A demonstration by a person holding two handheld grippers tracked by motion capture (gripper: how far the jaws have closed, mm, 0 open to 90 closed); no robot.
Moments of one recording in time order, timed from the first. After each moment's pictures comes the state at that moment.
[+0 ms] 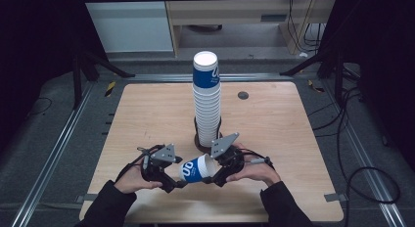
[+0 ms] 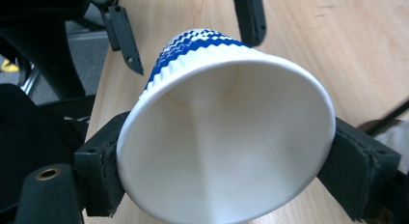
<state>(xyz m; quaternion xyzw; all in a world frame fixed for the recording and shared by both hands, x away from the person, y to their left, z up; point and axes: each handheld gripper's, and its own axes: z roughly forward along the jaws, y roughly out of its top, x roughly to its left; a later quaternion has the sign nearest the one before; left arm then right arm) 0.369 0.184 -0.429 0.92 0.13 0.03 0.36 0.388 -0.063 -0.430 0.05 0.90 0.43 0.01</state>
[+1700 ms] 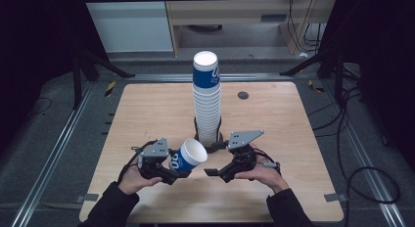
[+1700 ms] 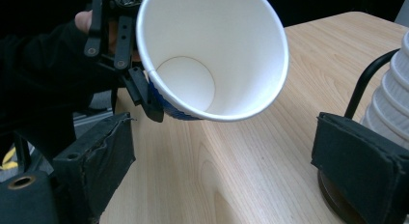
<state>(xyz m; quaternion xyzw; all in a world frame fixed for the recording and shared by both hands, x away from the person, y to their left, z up) 0.366 0.191 -0.415 0.86 0.16 0.06 0.48 0.380 -0.095 -0.414 0.14 0.82 0.56 0.01</state>
